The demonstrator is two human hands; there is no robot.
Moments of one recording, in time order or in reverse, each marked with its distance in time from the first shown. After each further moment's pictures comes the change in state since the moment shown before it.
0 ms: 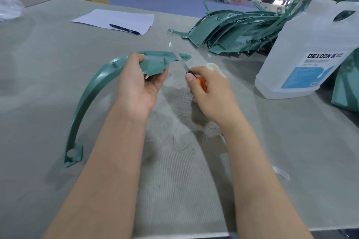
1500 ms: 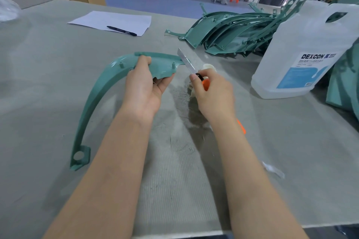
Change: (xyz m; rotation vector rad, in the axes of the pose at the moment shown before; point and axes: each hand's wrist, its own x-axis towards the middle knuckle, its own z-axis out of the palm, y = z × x) left_hand -0.006 -0.012 0.006 0.093 -0.007 0.017; right_hand 0.004 0.009 0.008 -0.087 0.161 0.208
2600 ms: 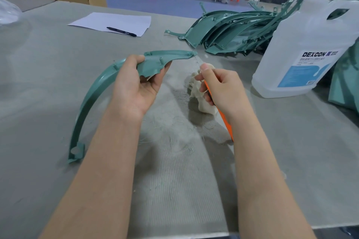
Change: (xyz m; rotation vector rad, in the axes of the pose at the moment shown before) left_hand -0.002 0.016 -0.007 -0.103 -0.098 -0.146; right_hand 0.004 -0.004 -0.025 0.456 -0.161 0.131
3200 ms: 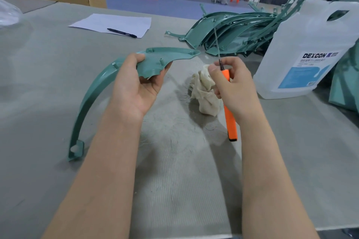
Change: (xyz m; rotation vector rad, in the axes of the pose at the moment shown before) left_hand -0.001 0.002 0.000 0.013 -0.036 -0.002; right_hand 0.000 -0.001 -0.014 -0.034 0.107 -0.117
